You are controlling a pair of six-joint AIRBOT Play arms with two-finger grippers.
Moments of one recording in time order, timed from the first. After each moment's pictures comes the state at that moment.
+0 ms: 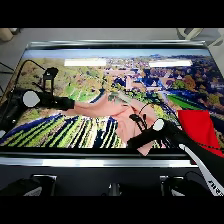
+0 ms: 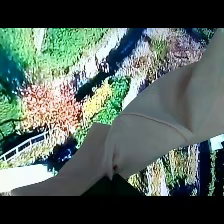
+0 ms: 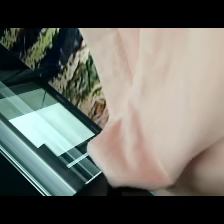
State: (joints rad) left arm -0.29 -1.16 1.12 1.44 -1.01 -1.68; right arm 0.35 -1.27 0.64 -0.87 1.00 1.04
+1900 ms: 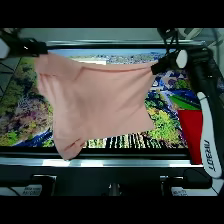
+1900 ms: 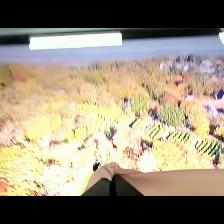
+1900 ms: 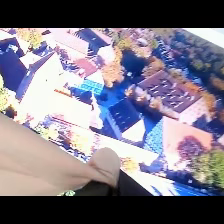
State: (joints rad) left arm -0.14 -1.52 1.89 1.72 -1.05 -1.69; right arm 0.17 -1.56 1.72 -1.65 0.95 1.32
